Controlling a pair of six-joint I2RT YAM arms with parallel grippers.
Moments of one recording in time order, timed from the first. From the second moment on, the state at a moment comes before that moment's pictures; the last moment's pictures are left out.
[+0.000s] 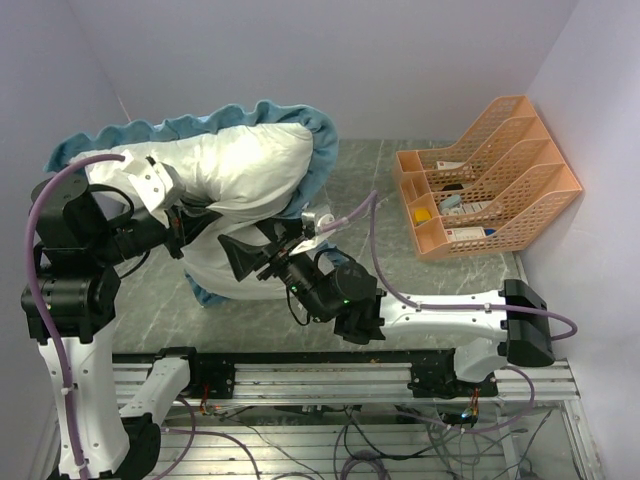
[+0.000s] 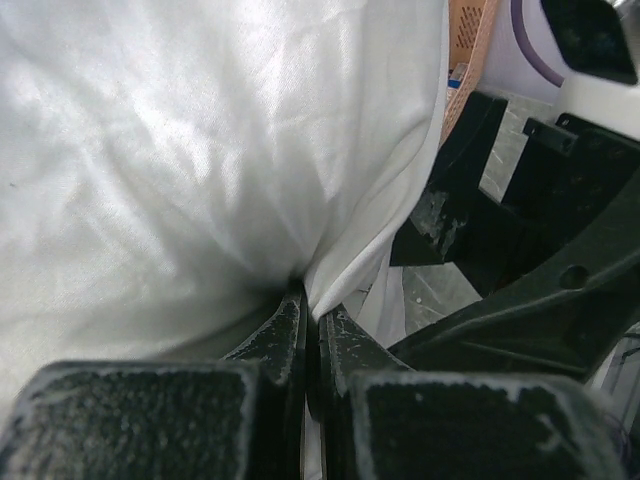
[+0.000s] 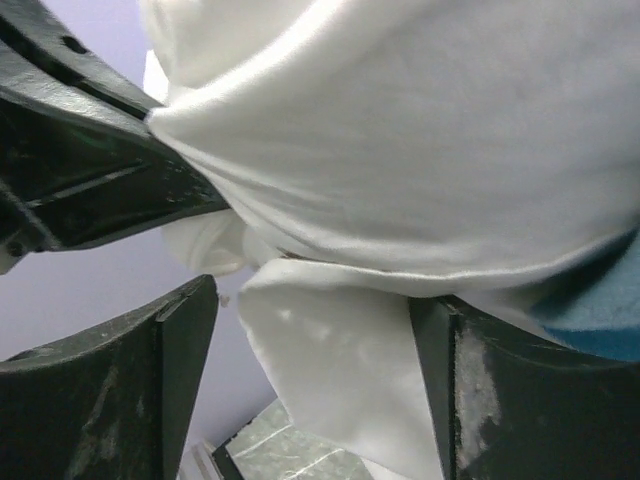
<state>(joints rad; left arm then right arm) 0.02 0.89 1.61 -0.95 0.94 0.32 1.40 1.51 1.15 0.81 0.56 0.15</state>
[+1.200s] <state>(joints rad) 0.02 0.92 1.76 -1.02 0.88 0.42 1.39 1.39 0.80 0.97 0.81 0.25</state>
